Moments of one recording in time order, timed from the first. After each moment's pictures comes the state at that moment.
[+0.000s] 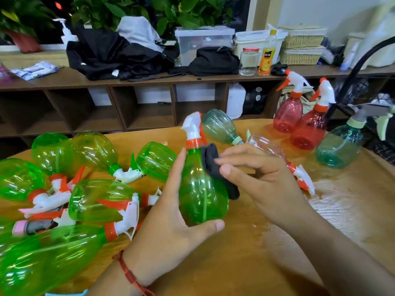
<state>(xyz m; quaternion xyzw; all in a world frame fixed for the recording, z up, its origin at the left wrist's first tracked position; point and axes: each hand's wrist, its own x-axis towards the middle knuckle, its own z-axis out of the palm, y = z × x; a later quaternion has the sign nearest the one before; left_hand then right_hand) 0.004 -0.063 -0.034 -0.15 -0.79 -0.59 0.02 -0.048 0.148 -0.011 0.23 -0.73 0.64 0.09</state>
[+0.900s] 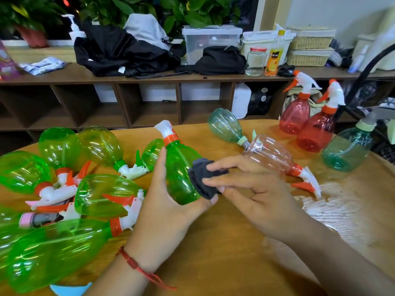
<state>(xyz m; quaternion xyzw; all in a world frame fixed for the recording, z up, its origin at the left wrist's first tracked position) -0.005 -0.065 -0.035 -0.05 -0.77 -0.63 0.09 -0.046 0.141 -0.025 0.36 -0.79 0.48 0.14</state>
